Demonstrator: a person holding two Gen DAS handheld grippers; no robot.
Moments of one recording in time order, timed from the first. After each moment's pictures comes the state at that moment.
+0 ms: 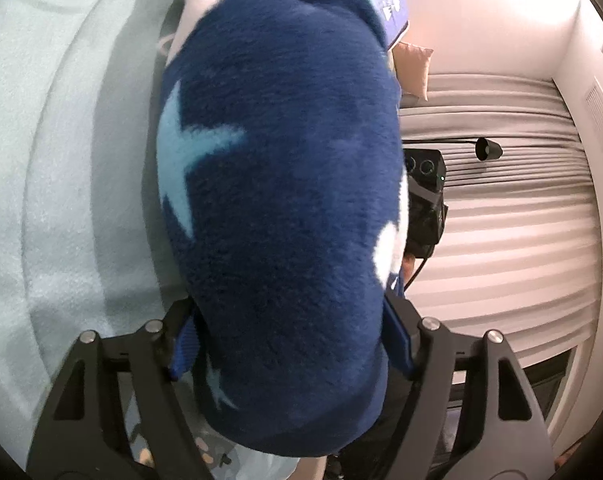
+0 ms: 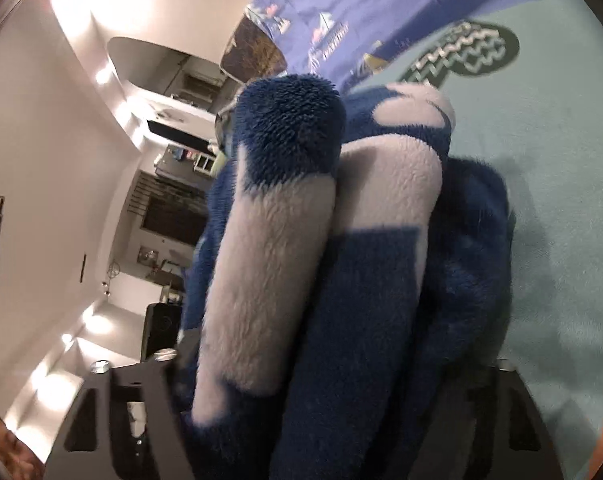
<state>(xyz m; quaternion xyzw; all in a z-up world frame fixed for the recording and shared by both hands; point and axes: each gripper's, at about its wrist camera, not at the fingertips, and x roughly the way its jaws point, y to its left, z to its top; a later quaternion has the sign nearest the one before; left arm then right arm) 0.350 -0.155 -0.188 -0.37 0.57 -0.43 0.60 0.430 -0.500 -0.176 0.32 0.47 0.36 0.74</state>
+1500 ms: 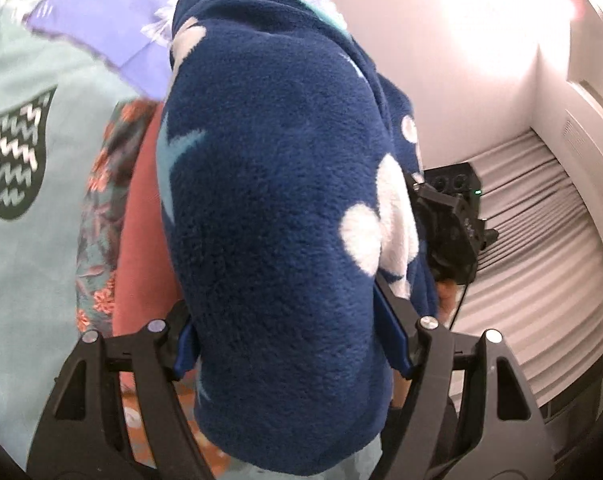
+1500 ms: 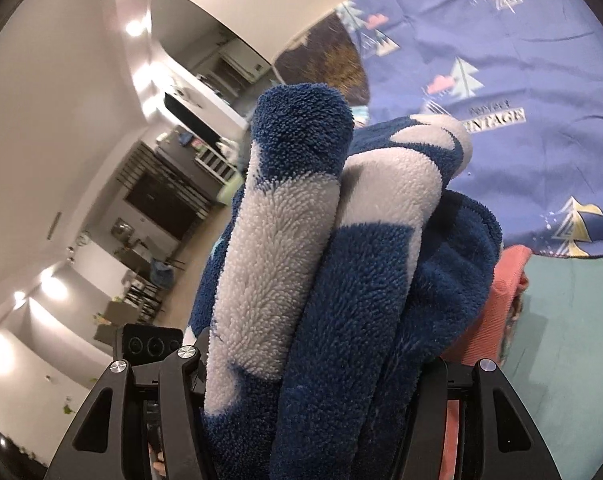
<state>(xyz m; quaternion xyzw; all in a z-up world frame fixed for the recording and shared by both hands) 0.578 0.093 -0.135 -0.37 0.43 -0.37 0.73 0.656 -0.197 -0.084 0.19 0.43 0.37 0.80</state>
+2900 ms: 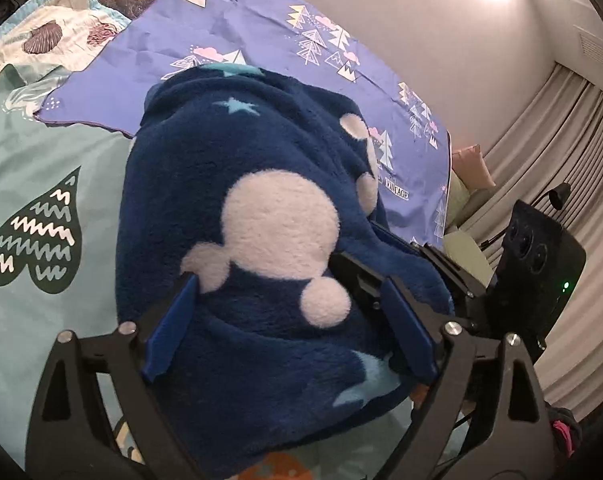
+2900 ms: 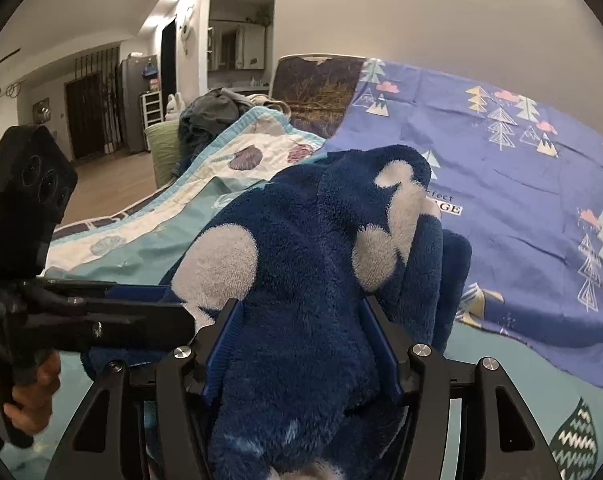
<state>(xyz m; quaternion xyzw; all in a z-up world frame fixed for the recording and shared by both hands) 0.564 0.055 -0.120 -0.23 0.36 -0.28 0.86 0.579 -0.160 -0.137 -0.10 0.28 0.24 0.92</state>
